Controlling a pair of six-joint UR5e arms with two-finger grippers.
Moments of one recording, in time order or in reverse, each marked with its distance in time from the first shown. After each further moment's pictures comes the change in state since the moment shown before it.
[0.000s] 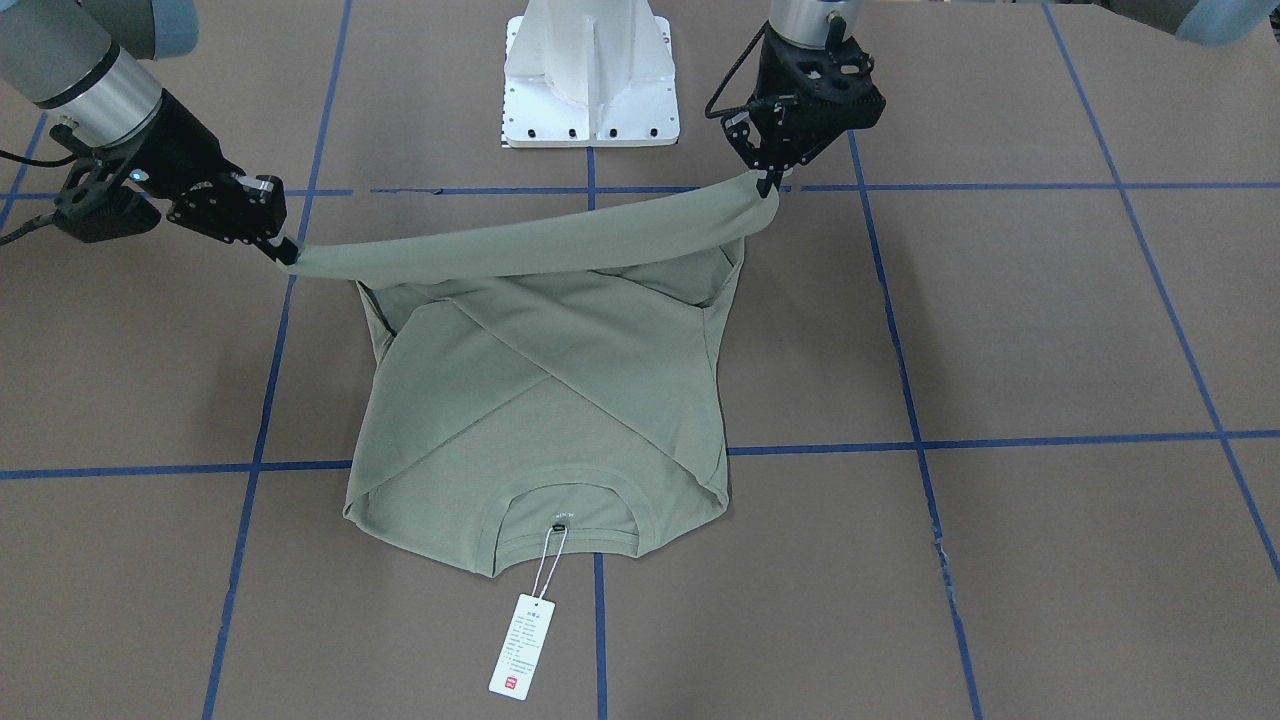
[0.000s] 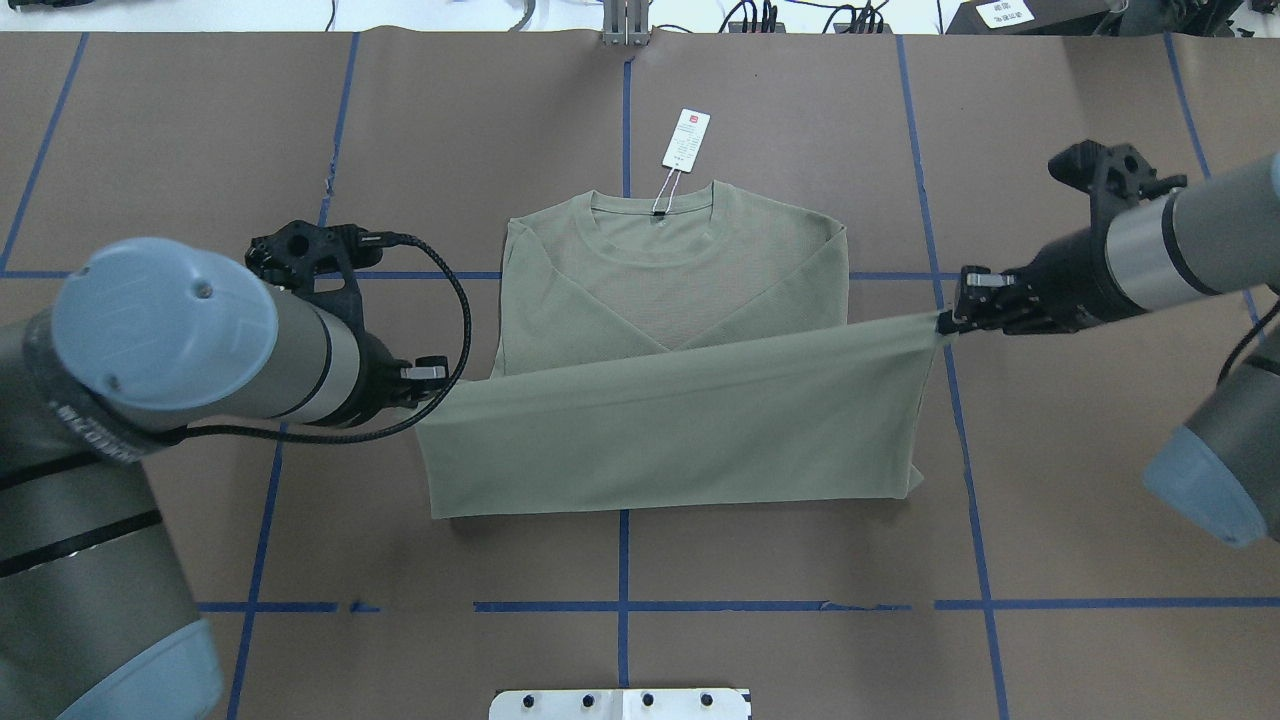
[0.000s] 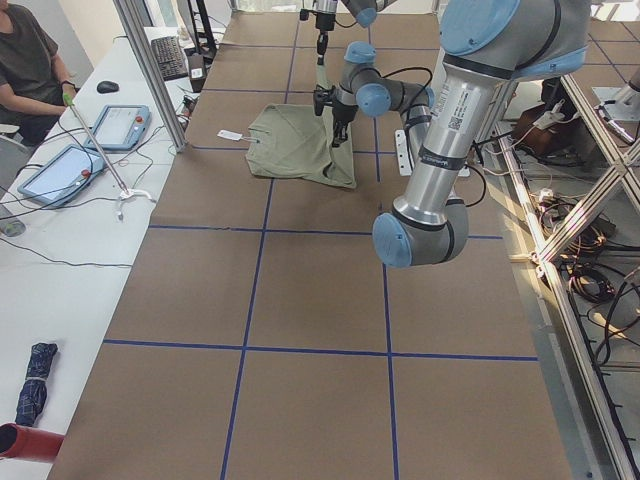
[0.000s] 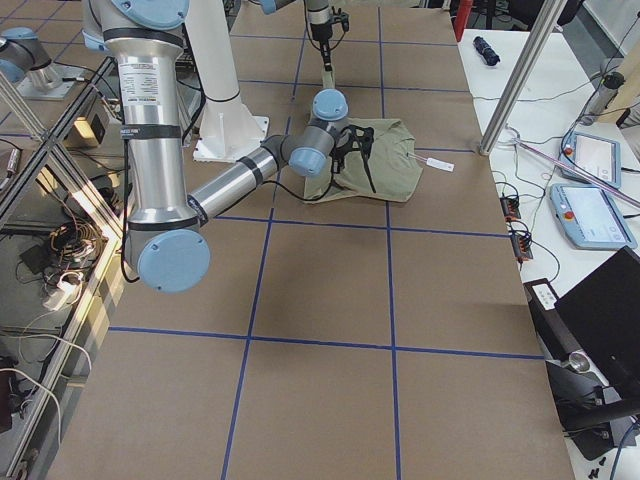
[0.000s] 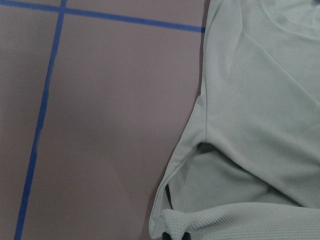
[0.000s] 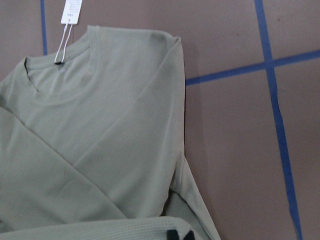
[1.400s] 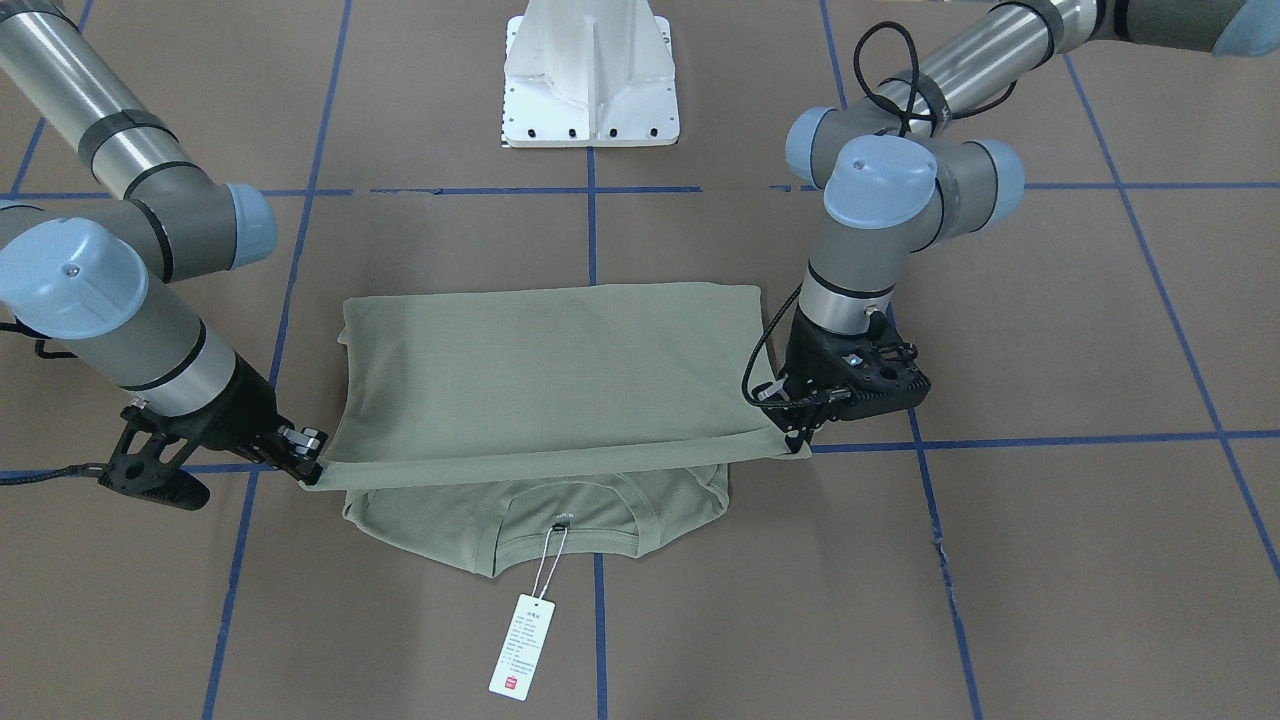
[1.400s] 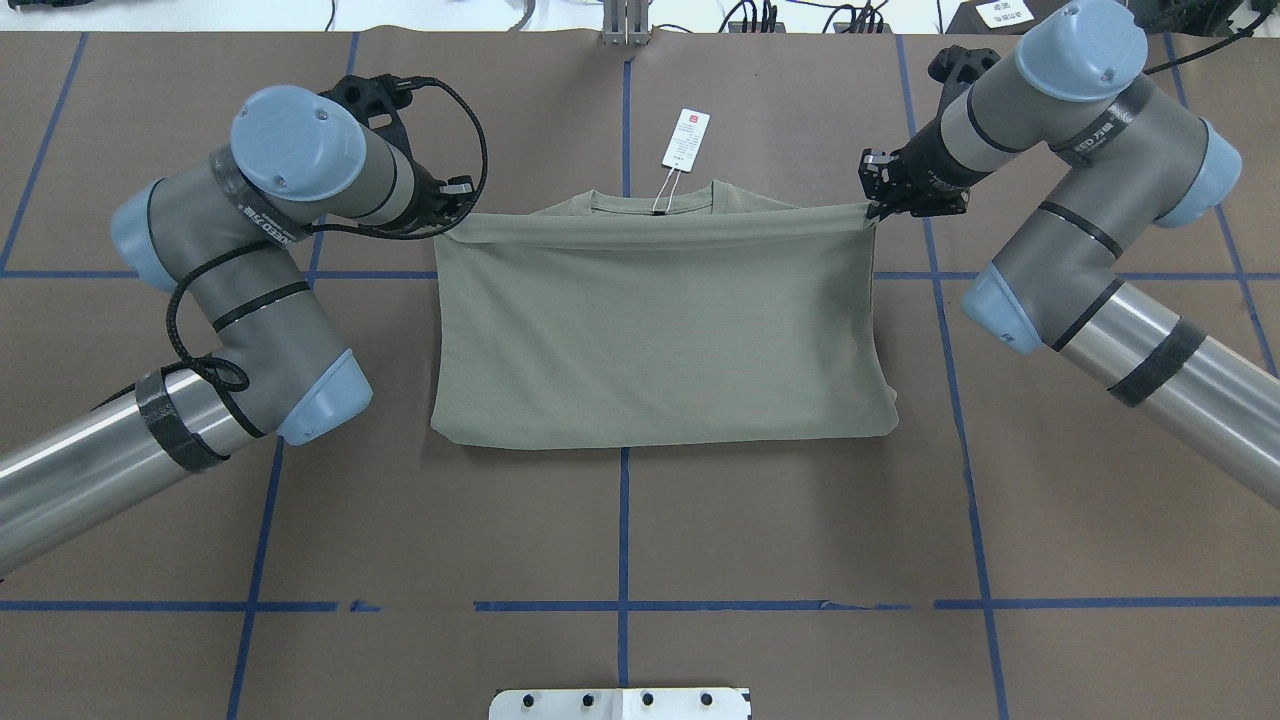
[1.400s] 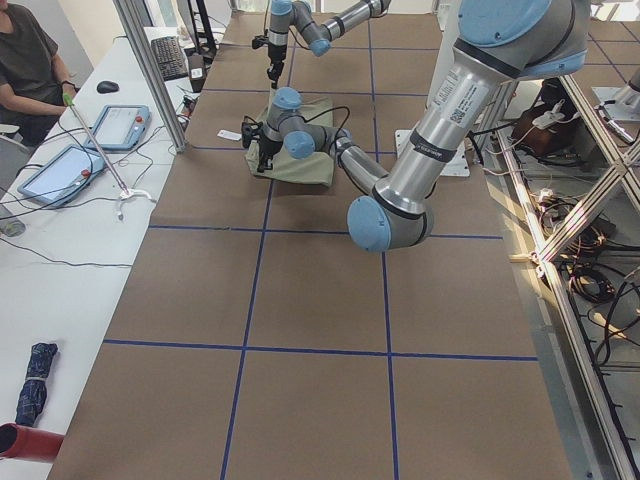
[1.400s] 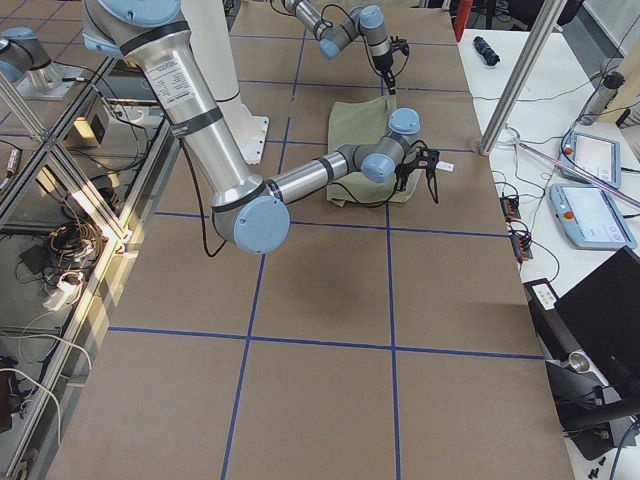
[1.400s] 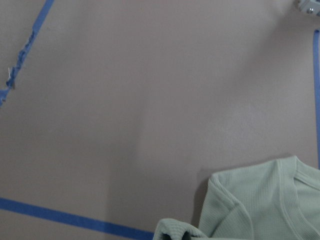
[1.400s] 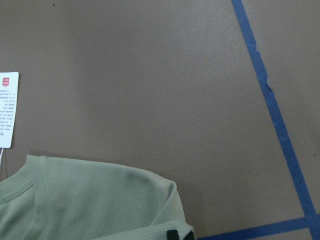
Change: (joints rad) left arm -0.219 -0.158 0.628 -0.518 0.001 0.032; right arm 0.045 0.380 -0.567 -0.001 -0.058 -0.003
